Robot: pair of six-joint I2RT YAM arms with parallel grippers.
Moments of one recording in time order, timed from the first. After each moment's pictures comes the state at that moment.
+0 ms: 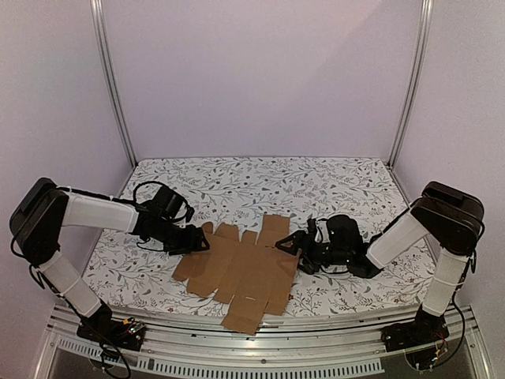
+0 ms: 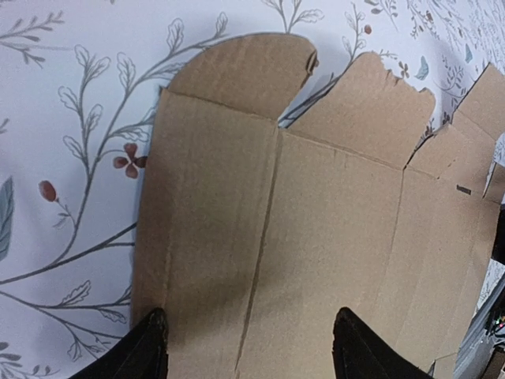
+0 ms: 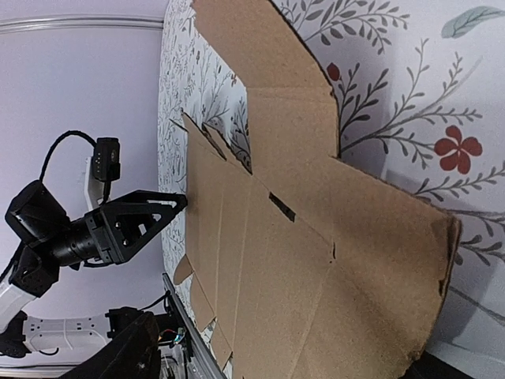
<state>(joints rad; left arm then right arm) -0.53 1.61 0.76 -0.22 0.21 -0.57 0.79 1.83 0.57 0.78 -0.33 1.25</state>
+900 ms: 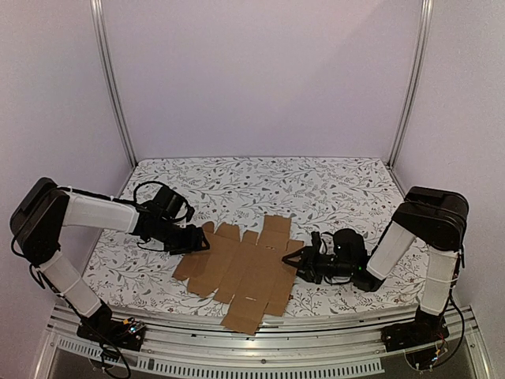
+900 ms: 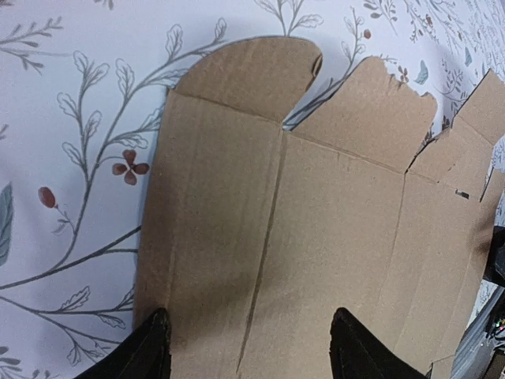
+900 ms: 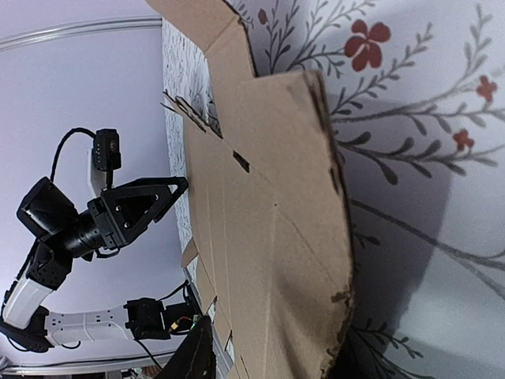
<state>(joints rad) -0.54 1.62 0.76 -0.20 0.20 -0.58 0.81 1.95 0.45 1.10 -0.37 1.39</state>
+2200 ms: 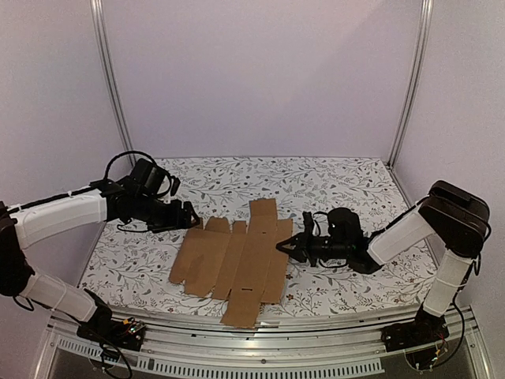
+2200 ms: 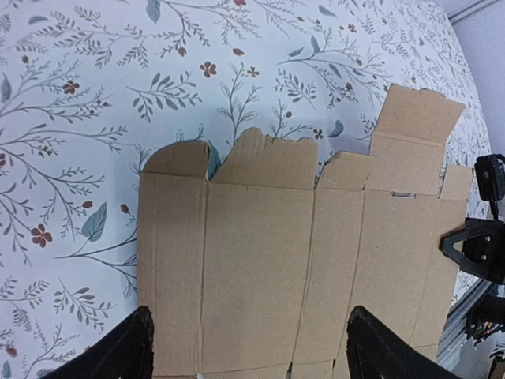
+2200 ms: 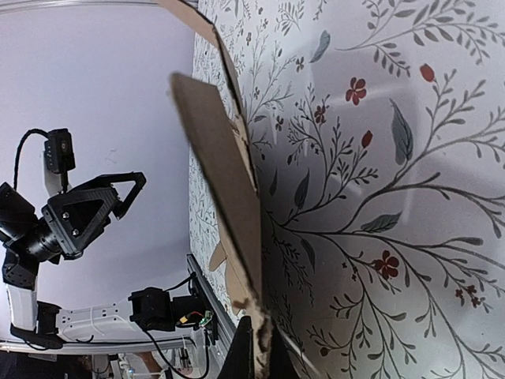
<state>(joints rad) -0.54 1.34 0.89 -0.49 0.11 -0.55 0.79 1.81 0.58 0.84 -0.41 1.30</state>
